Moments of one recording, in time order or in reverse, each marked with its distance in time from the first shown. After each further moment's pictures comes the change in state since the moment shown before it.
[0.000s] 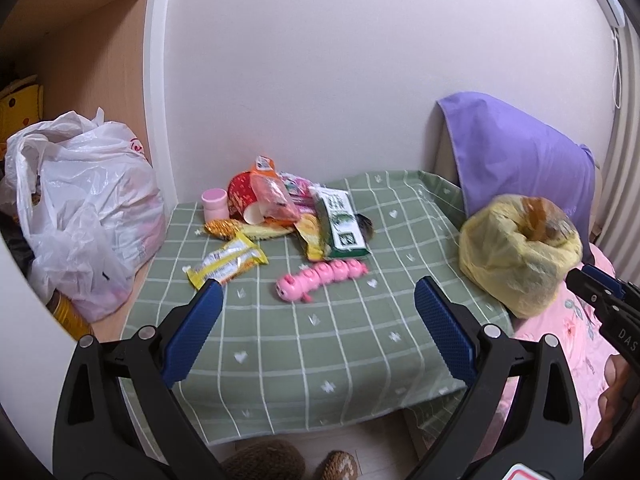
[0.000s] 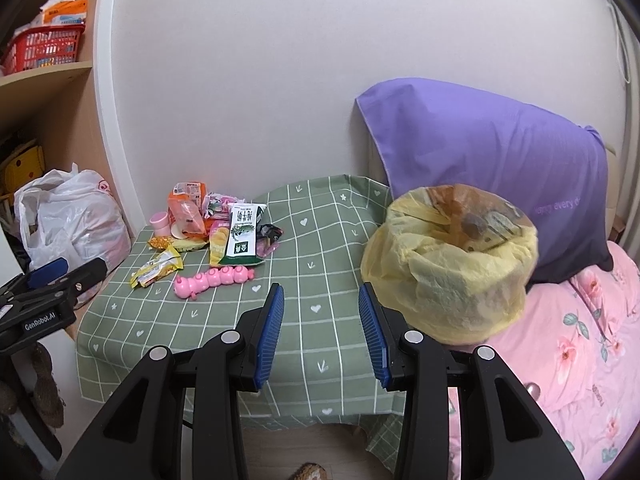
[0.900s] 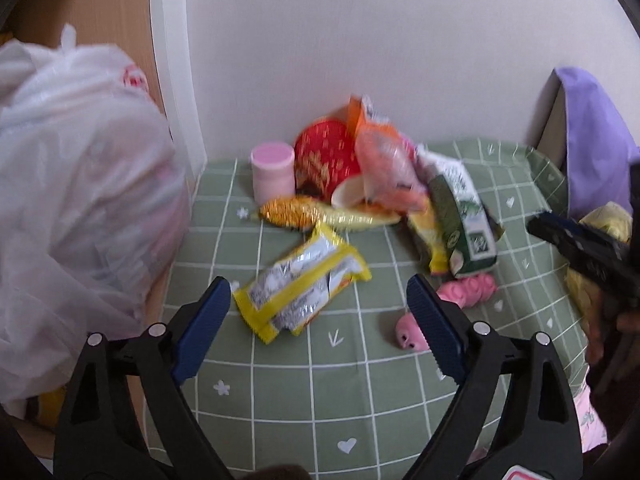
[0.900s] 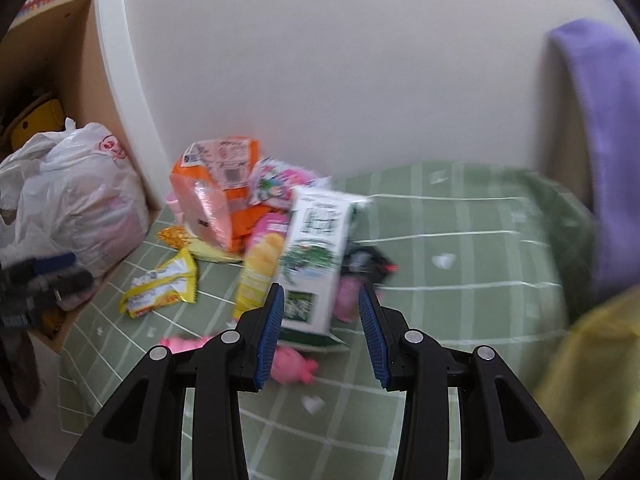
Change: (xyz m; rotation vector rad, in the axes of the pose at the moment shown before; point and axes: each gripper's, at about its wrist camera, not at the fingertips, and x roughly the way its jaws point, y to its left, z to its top) left arm 0.163 0.111 0.023 -0.068 0.294 0.075; right arm 0.274 0.087 0.067 -0.163 0.221 0.390
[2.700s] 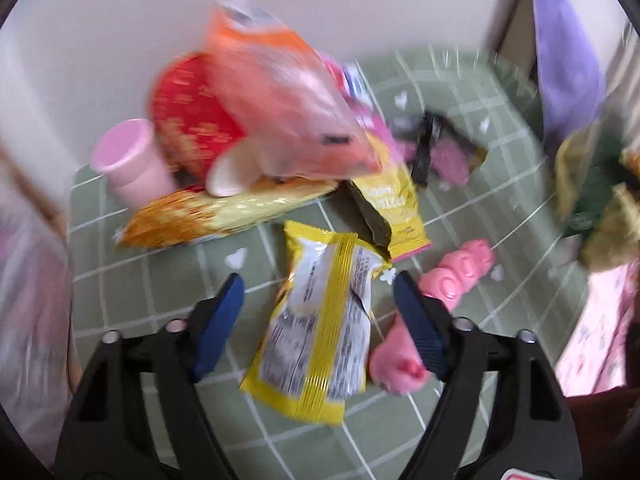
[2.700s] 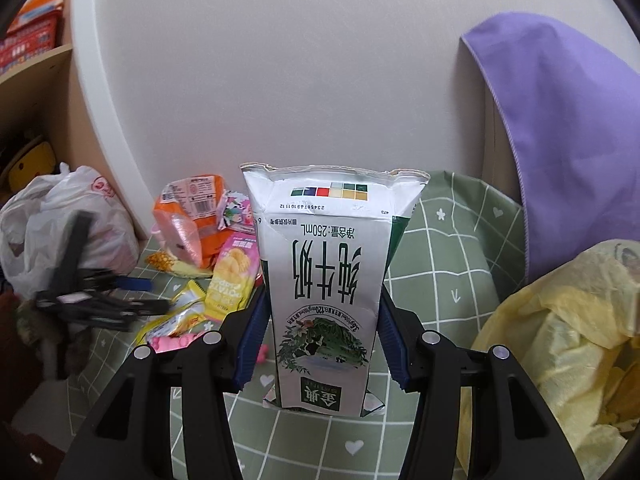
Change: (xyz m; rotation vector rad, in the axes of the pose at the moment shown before) left arm 0.116 -0.047 0.031 0.300 0.270 -0.181; right arm -0.074 -0.057 -0.013 0.081 -0.100 -0.083
